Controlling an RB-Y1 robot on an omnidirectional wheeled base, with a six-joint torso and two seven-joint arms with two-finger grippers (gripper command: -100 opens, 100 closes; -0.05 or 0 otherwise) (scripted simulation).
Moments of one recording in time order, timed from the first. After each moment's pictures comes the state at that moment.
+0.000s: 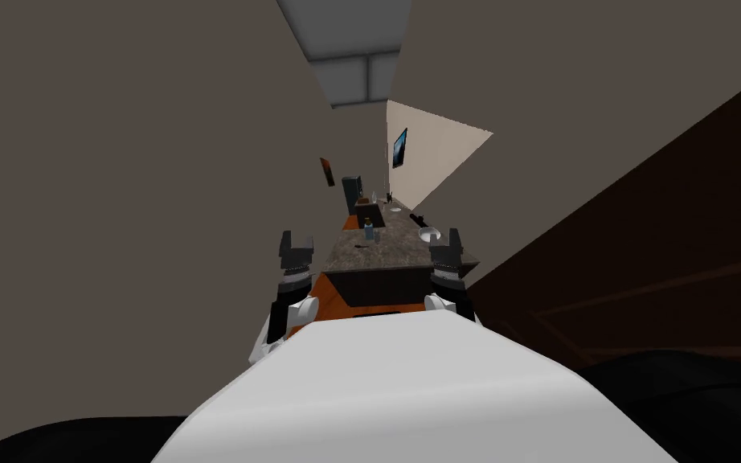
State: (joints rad) left arm 0.40 0.14 0.03 -2.24 0.14 -0.48 0.04; right arm 0.53 0.04 0.04 -2.22 -0.09 -0.62 0.08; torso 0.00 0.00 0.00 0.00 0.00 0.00
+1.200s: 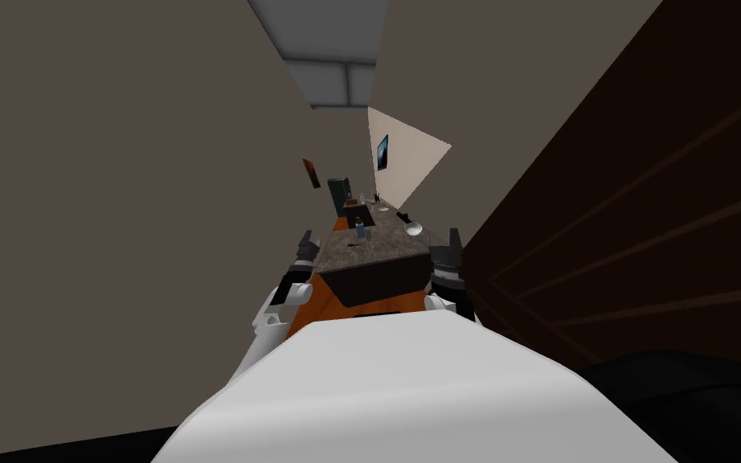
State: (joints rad) left arm 0.20 0.39 0.08 -1.97 0.26 -0.20 0.04; right arm 0.53 0.04 0.04 -2.22 -0.09 -0.62 0.08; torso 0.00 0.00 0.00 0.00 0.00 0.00
